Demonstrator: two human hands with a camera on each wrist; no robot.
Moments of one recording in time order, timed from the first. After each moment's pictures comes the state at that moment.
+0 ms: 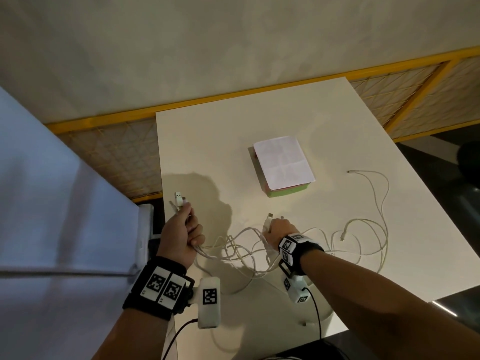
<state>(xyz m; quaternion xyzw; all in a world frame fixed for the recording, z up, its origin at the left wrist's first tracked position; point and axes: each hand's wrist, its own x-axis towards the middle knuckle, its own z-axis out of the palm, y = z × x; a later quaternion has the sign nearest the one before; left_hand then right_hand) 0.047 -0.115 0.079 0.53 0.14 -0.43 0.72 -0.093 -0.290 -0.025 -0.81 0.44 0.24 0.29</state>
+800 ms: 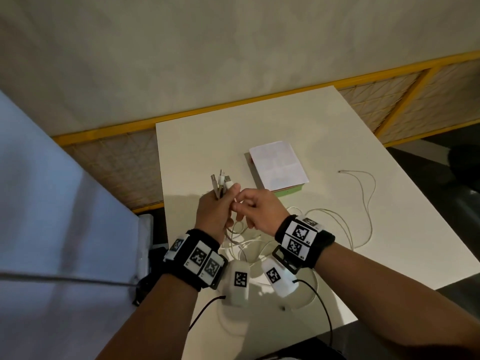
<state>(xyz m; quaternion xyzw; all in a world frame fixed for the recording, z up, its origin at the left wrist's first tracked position) 0.008 -0.169 0.120 0.69 -0.08 -0.37 0.62 -0.075 -0.259 0.107 -0.77 0.25 -0.08 0.58</state>
